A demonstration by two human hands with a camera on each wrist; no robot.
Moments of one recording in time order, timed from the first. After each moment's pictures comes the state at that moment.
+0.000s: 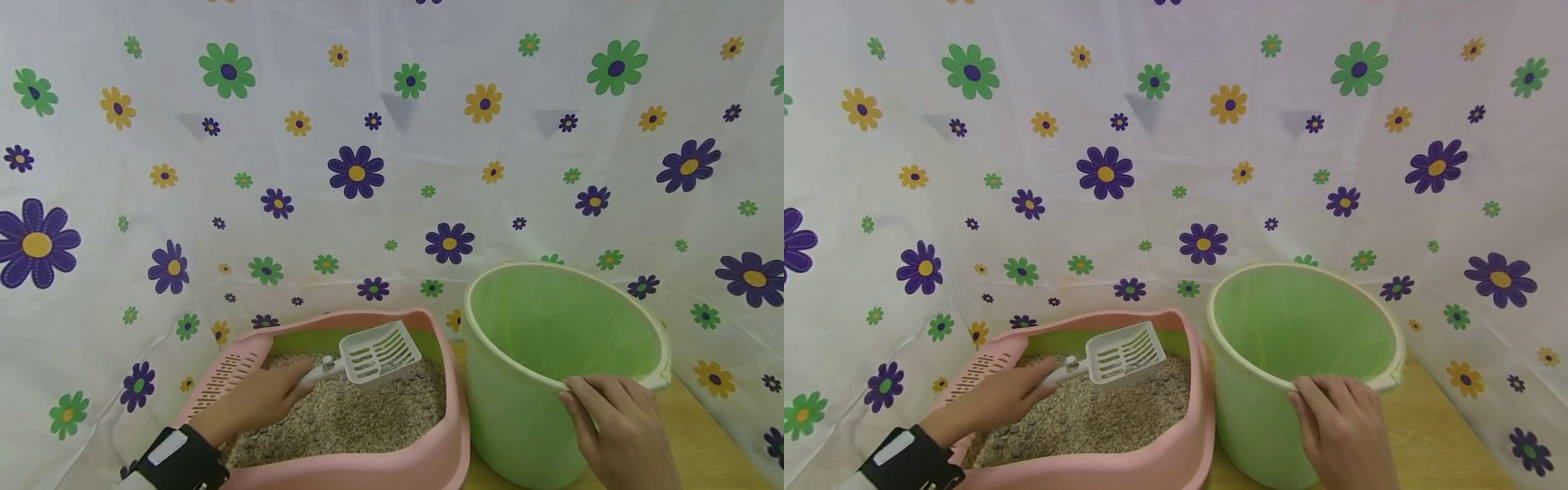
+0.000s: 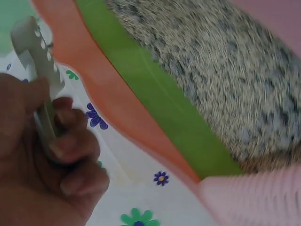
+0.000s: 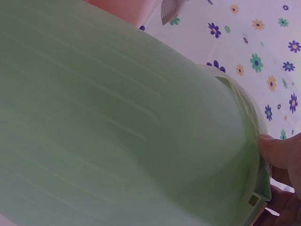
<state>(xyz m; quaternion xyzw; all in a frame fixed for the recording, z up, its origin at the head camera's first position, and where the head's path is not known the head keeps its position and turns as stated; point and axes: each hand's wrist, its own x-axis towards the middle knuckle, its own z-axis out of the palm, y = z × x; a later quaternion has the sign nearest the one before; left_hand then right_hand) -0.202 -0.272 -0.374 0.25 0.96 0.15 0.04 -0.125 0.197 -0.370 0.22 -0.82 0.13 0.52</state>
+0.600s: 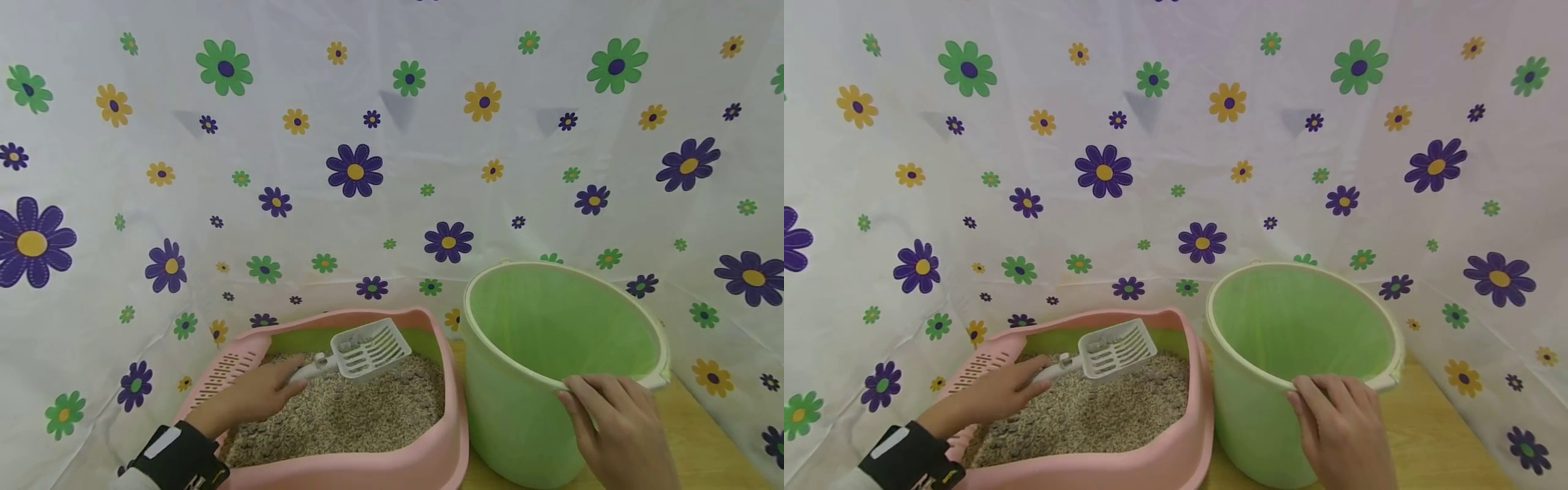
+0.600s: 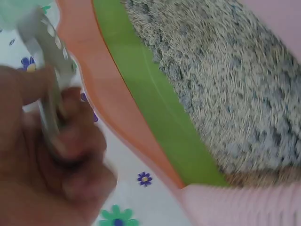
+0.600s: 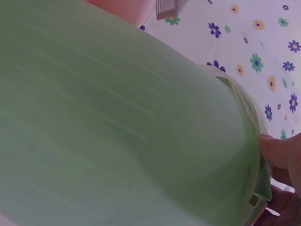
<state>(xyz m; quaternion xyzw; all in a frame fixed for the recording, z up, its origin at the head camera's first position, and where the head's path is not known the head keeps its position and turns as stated) -0.209 -0.278 -0.375 0.21 0.96 0.18 0.07 -0.127 0.199 -0.370 0.23 -0.81 0.13 0.53</state>
